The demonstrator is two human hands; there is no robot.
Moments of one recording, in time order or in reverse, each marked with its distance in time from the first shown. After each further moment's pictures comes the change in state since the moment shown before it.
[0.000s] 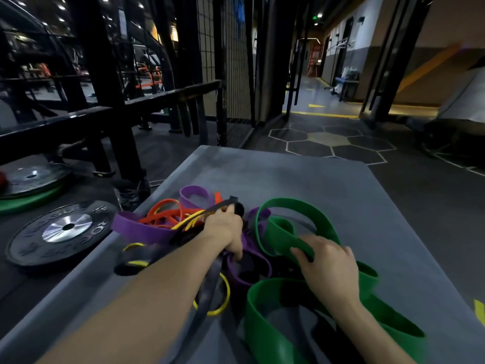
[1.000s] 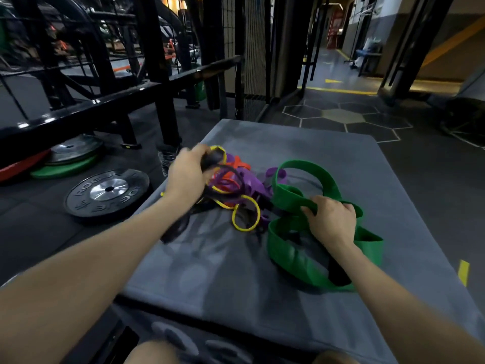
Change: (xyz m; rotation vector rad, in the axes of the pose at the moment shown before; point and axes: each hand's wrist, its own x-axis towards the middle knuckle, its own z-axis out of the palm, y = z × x) left_hand -0.164 -0.091 -0.015 -0.703 0.793 -0.143; right_hand -0.040 -0.033 -0.047 -0.080 -0.098 0.046
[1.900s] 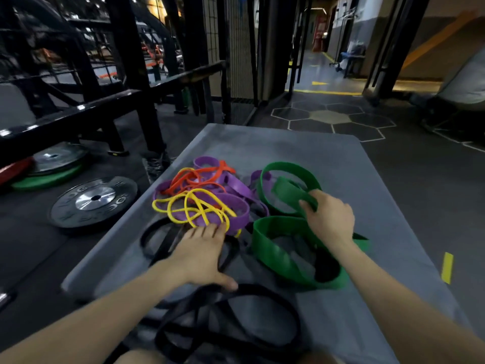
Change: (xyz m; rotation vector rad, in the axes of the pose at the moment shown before) left_hand -0.096 0.011 0.039 0.559 -0.806 0.280; right_hand 0.005 0.025 -0.016 0.101 0.022 0.059
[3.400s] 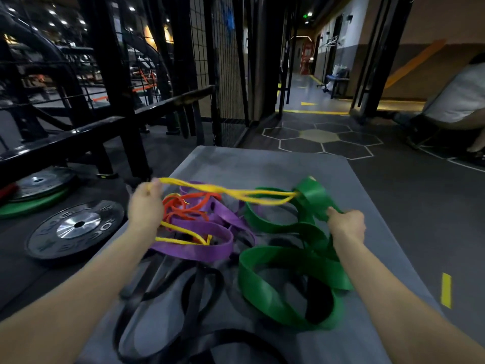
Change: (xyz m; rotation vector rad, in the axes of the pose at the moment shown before) left_hand 0.072 -0.061 -0.078 -1.053 0.912 -0.607; right_hand 0.062 0.038 -0.003 0.630 0.067 0.853
